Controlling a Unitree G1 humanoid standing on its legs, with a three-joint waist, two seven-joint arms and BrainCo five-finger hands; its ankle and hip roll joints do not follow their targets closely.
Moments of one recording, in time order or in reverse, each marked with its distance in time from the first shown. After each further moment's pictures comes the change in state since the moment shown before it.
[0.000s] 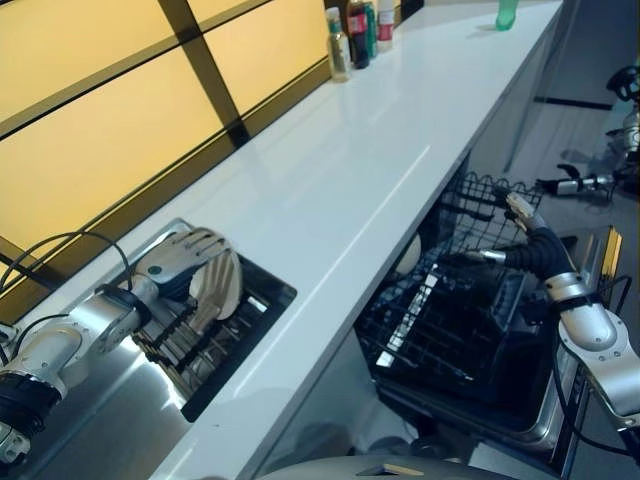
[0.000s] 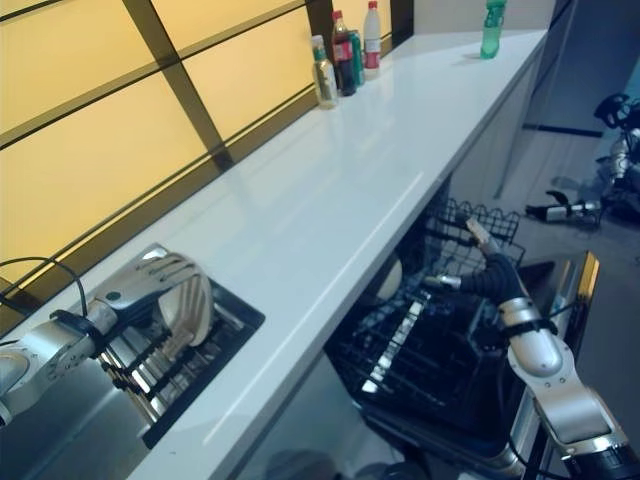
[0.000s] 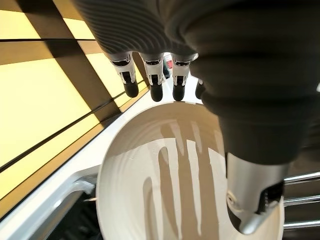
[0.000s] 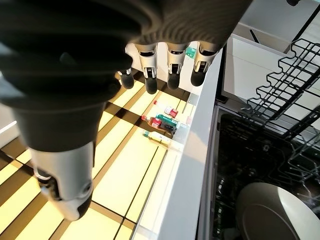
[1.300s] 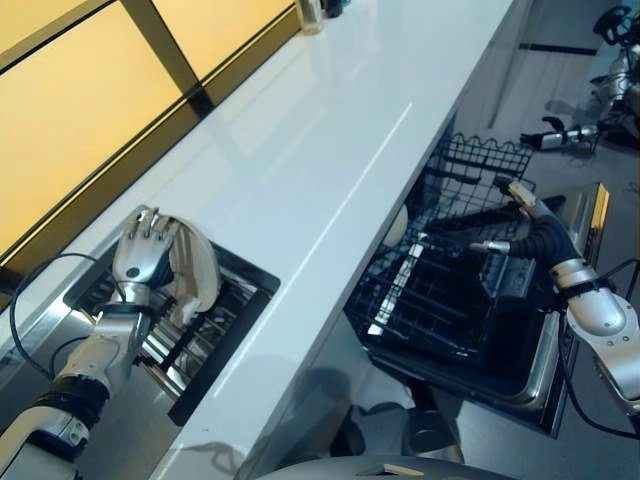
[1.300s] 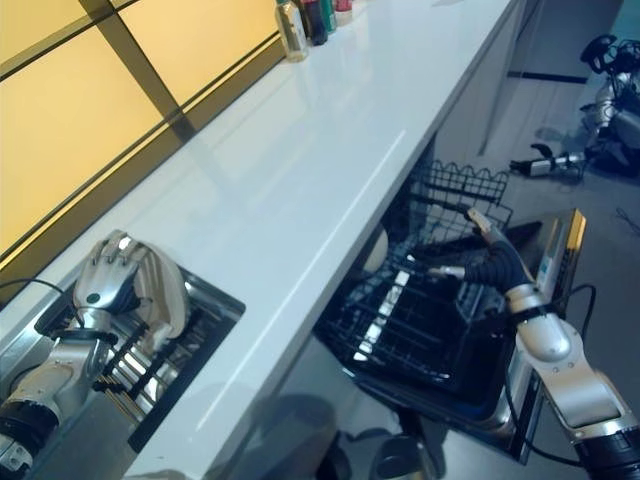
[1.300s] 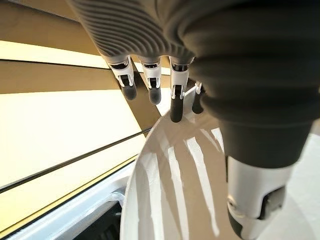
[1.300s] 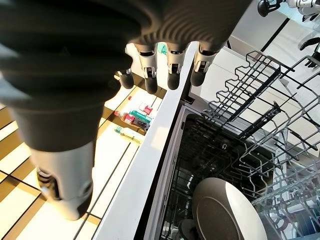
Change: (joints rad) left arm -0.066 -0.229 -0.010 0.278 0.038 0.315 0.497; right arm -0.059 -0.030 0.000 0.035 -0.001 0.006 0.031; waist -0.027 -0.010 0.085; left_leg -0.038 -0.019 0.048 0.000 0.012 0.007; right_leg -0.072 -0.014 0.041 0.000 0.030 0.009
